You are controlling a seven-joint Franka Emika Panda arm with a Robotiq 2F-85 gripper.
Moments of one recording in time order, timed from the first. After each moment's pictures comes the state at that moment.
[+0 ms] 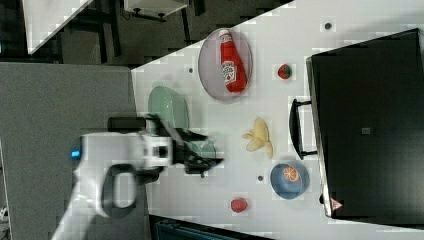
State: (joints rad) arm 0.00 -0.09 -0.05 -2.35 -0.02 0.58 0.00
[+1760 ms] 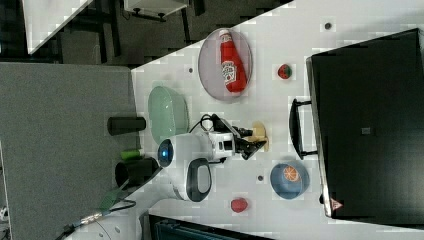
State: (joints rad) arm 0.00 0.36 -0.04 -2.48 -0.01 1.28 -0.03
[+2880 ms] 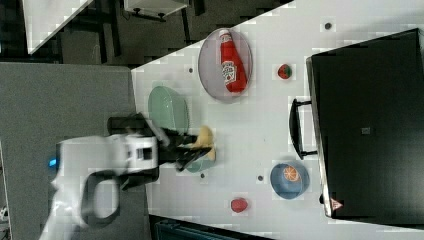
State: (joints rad) arm -0.02 -0.19 -0.05 -2.29 0.00 0.50 -0.03
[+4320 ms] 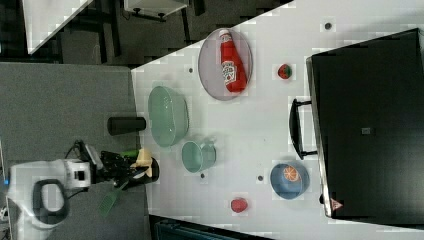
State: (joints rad) arm 0.06 -0.12 0.46 -2.21 0.12 0.53 0.49
